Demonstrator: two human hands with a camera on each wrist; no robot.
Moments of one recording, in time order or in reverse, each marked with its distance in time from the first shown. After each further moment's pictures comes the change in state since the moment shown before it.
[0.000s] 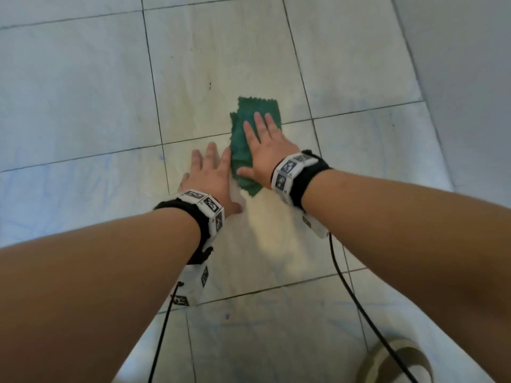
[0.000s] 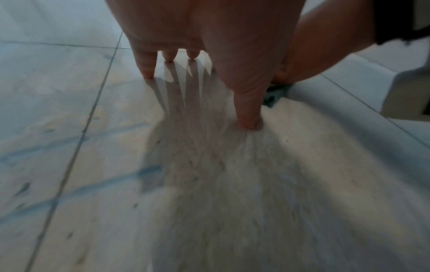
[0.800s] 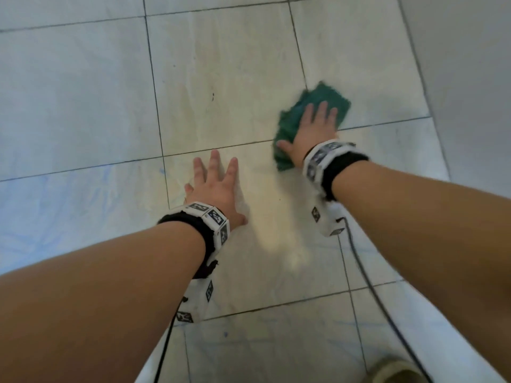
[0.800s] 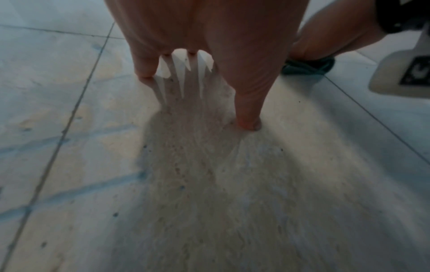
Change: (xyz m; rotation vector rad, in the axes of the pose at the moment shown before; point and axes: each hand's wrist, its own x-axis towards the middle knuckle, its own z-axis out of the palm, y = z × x) left_hand 0.008 0.008 -0.006 -0.079 -0.091 -0.030; right_hand 0.025 0.063 -0.027 0.069 0.007 0.375
